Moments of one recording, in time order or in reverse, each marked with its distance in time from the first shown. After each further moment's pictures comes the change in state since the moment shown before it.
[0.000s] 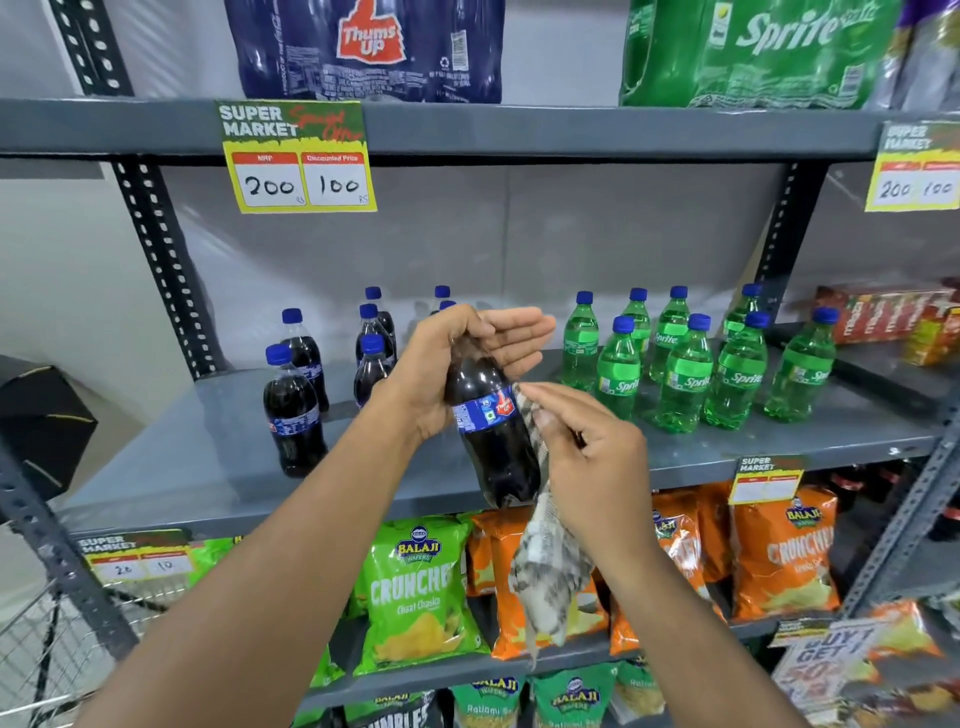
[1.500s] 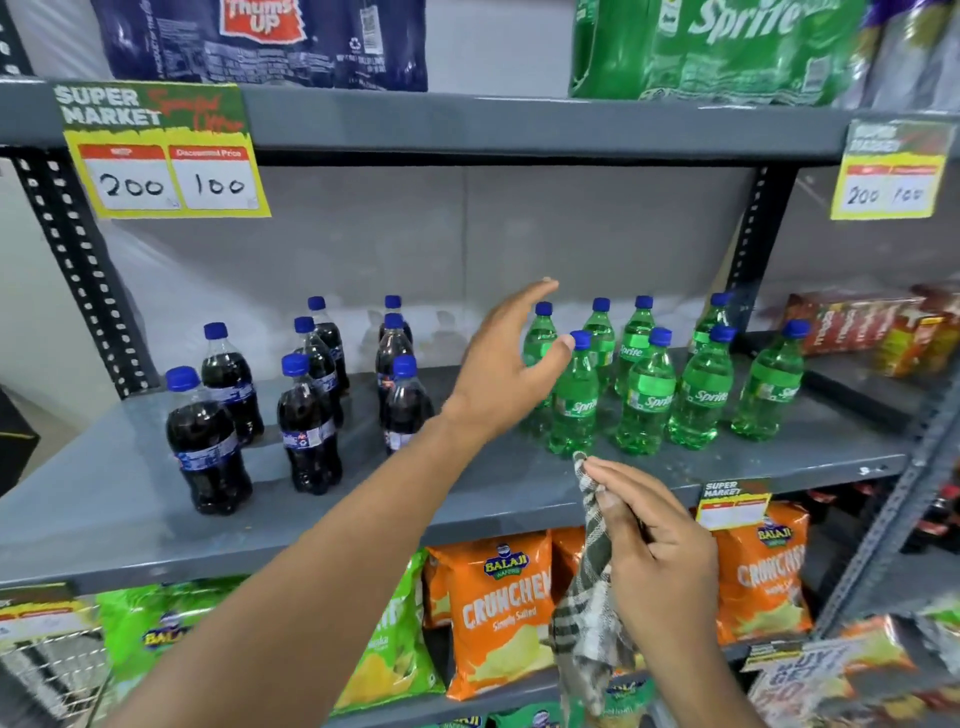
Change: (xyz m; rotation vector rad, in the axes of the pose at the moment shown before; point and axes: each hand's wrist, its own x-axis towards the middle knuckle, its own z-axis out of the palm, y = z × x) left_hand 0.096 -0.071 0.035 1.091 0.209 0.534; right_hand -0.025 0.064 -0.073 -0.017 0.115 0.151
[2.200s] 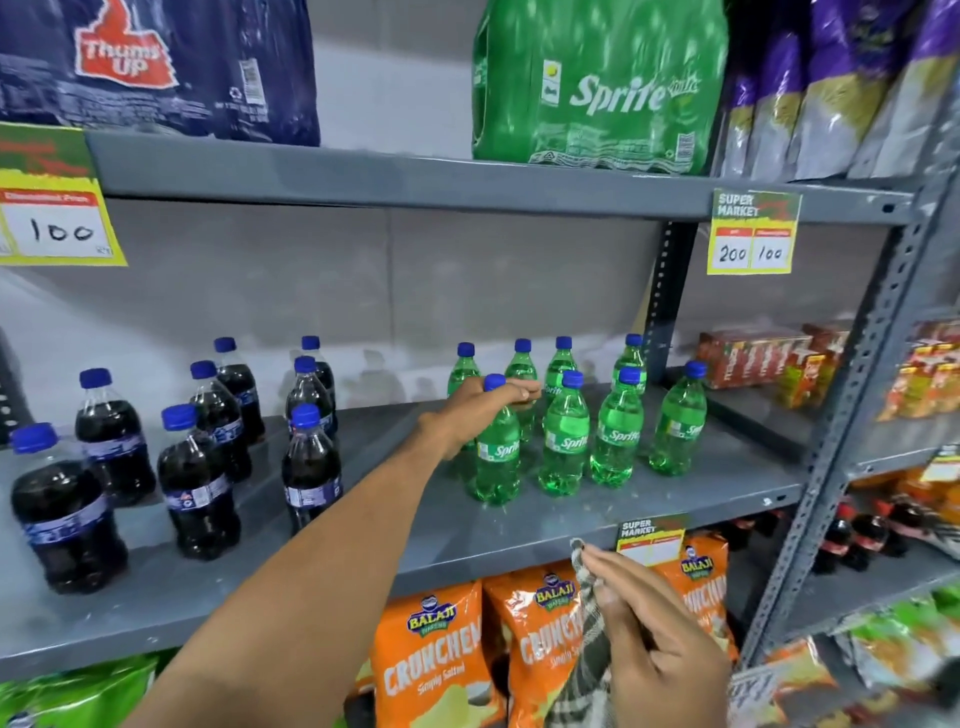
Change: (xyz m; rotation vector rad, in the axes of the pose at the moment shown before) left_hand 0.054 -0.048 0.077 -0.373 -0.434 -0.475; right_hand -0.012 0.022 -0.063 -0.230 0.145 -0.128
